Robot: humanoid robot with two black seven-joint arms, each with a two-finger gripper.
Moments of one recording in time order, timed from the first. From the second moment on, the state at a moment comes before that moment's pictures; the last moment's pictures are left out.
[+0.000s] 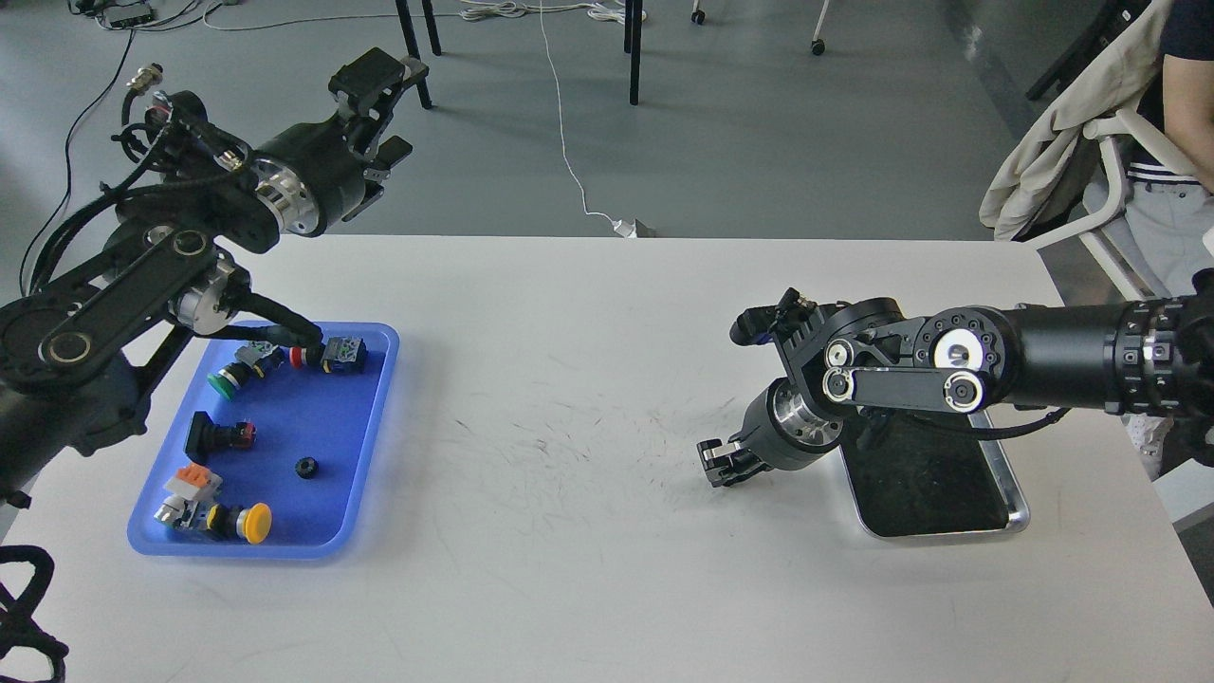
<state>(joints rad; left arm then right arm) -0.79 0.47 -0.84 -1.15 0.83 -0.07 0.07 1.40 -0.19 -0.56 1.11 -0.60 0.49 -0.22</state>
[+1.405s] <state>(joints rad) -0.79 0.42 -0.84 -1.15 0.86 -0.07 0.08 1.15 -0.71 -0.23 1.00 -0.74 0.45 -0.15</state>
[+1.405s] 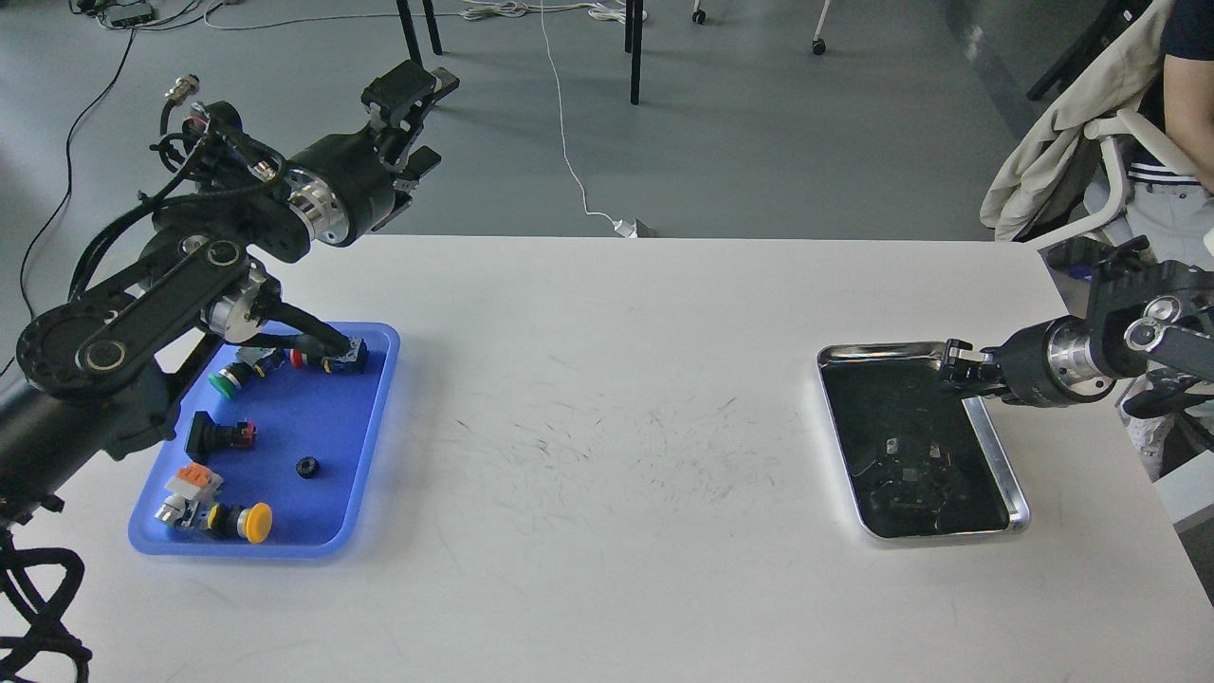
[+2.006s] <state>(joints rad) -0.79 0.41 -0.84 -1.15 0.86 -0.07 0.07 1.11 -0.63 -0.22 0.99 -0.74 0.40 -0.15</state>
